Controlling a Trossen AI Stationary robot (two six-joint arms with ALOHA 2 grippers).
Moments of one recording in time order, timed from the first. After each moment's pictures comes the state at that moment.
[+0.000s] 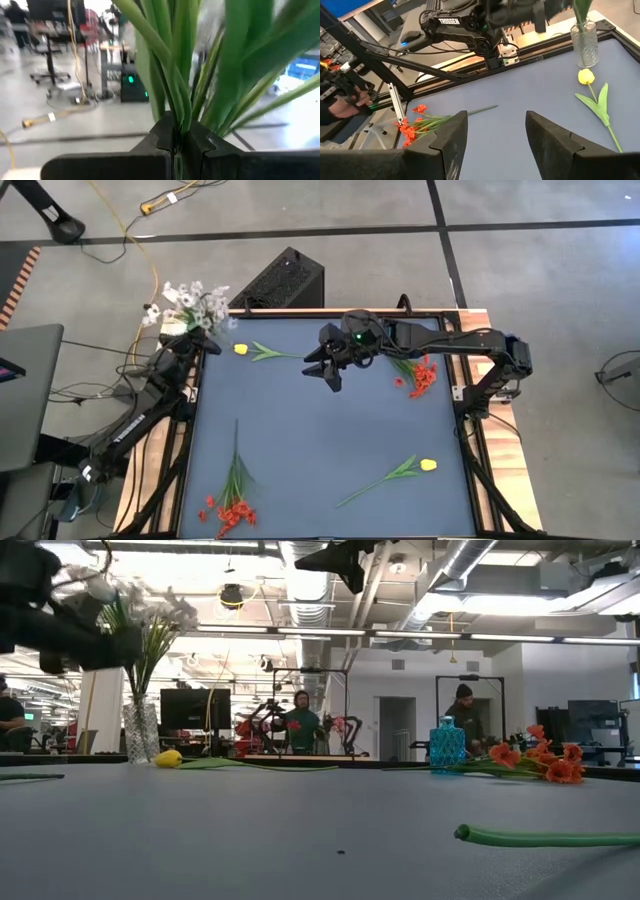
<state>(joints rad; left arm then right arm) 0.92 0.04 0.04 0.07 -0.44 -0.08 -0.14 1.62 1.50 -0.29 -0.24 0.28</state>
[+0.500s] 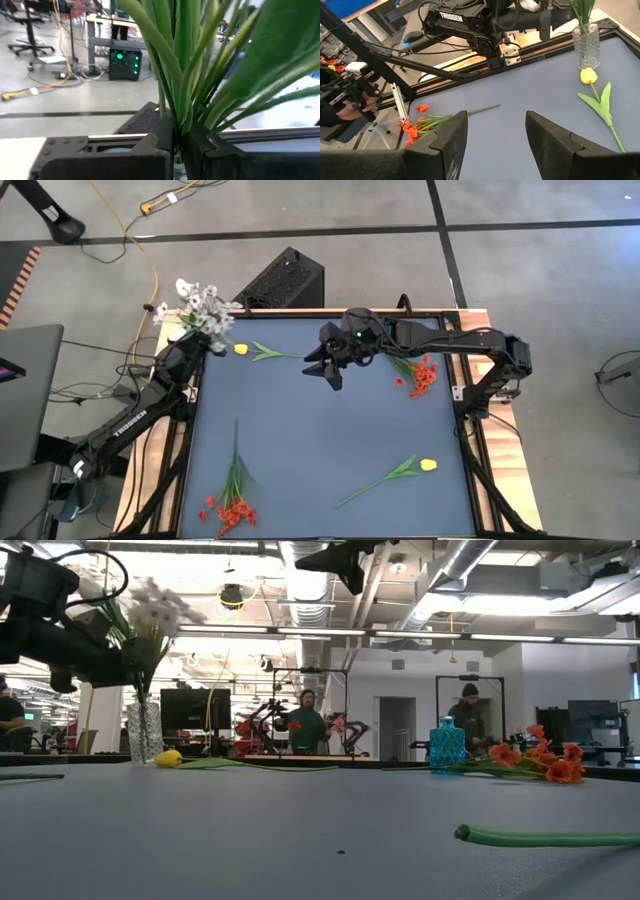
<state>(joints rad) 0.92 0.19 0.01 0.14 -0.38 -0.20 -0.15 1.62 1.50 -0.28 -0.26 0.29</state>
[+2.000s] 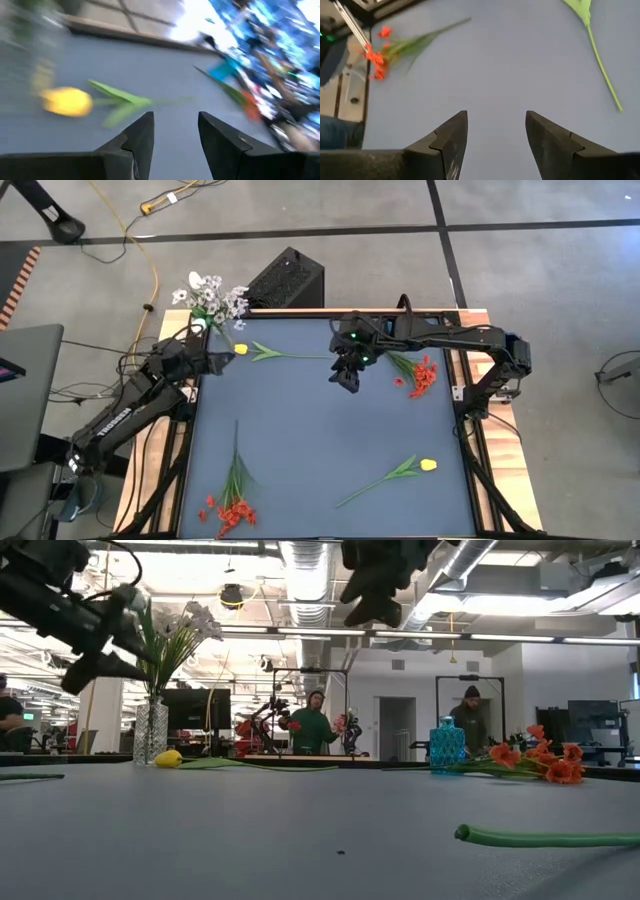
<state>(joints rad) 0.84 0.20 0.30 -0.46 0.20 -0.69 -0.20 1.62 1.50 -0.71 -0.29 0.19</state>
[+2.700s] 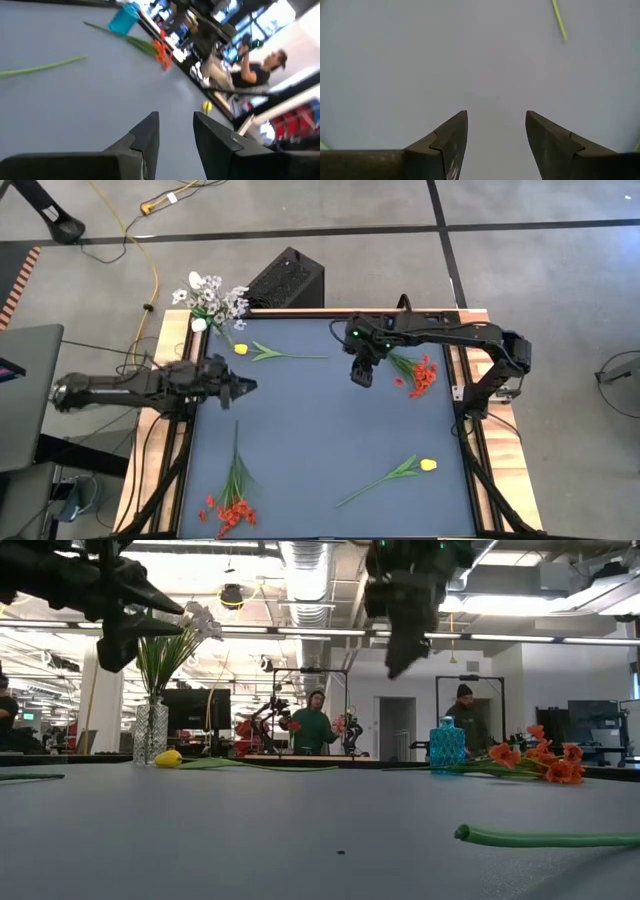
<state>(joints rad) 0.07 0.40 0.30 -0.11 -0.09 -0.79 -0.30 1.62 1.39 -0.88 -0.18 0.04</state>
